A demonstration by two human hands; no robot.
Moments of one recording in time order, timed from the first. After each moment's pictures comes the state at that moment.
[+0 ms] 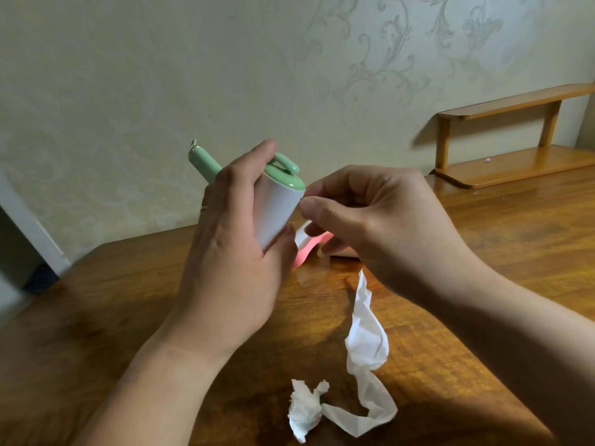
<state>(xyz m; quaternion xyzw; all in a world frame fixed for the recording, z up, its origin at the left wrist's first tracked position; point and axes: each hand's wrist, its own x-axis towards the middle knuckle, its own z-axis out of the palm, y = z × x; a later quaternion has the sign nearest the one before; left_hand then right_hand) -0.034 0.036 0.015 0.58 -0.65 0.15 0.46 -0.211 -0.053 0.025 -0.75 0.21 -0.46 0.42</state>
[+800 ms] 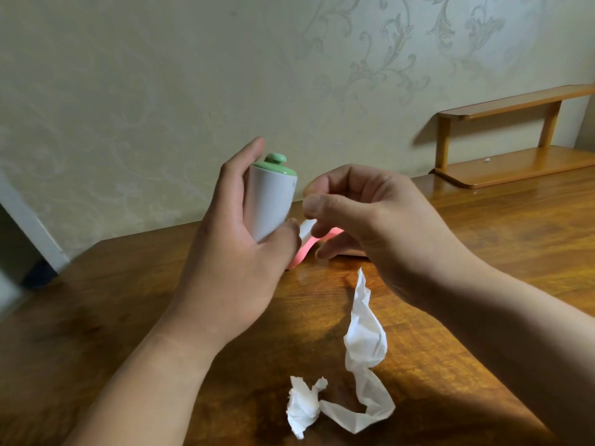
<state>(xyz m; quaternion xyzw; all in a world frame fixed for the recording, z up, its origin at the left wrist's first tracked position) -0.030 0.033 0.016 0.57 -0.61 -0.02 0.54 -0.205 -0.054 0.024 -0.67 0.17 -0.44 0.57</state>
